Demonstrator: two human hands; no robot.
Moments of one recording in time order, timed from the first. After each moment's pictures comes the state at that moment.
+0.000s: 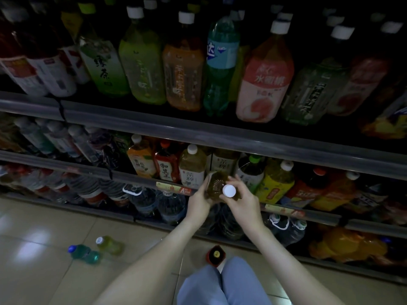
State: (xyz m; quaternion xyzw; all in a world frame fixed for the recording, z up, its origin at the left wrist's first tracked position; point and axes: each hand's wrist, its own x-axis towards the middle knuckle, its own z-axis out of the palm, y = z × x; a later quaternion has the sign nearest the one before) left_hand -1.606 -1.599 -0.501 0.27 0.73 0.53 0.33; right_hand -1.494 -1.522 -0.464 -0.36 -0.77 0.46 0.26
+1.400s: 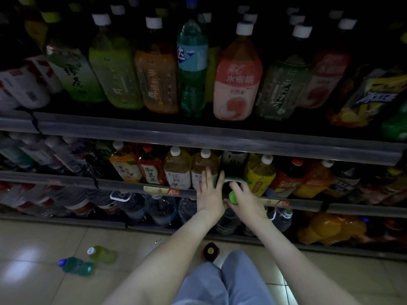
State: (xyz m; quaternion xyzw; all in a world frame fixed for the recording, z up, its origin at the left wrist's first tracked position) left_hand -1.566 -1.546 -0.492 0.49 0.85 0.09 0.16; right_hand -1.454 -1.484 -0.485 -0.36 -0.92 0.12 0.06
